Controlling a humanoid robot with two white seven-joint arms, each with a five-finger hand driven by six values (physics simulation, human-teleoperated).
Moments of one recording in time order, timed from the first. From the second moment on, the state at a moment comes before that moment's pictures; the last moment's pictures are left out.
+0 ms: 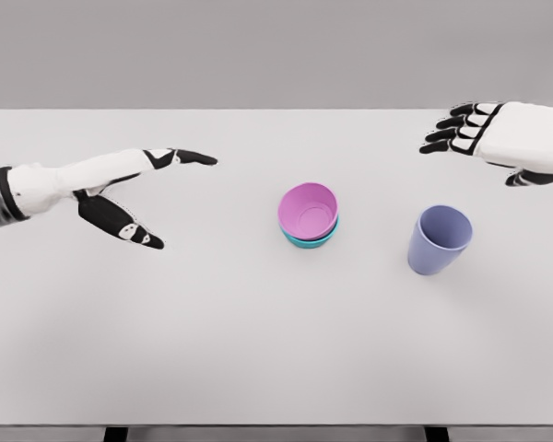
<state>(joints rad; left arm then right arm) -0.54 0.90 -0.61 -1.62 0.41 -0.49 -0.61 -0.57 -1.05 0.38 -1.71 0.35 -0.61 0.61</state>
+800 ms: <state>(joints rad) -0.32 0.89 -0.30 -1.51 0.47 -0.61 -0.61 -0.60 -1.10 0.55 -1.75 0.40 -0.61 0.61</state>
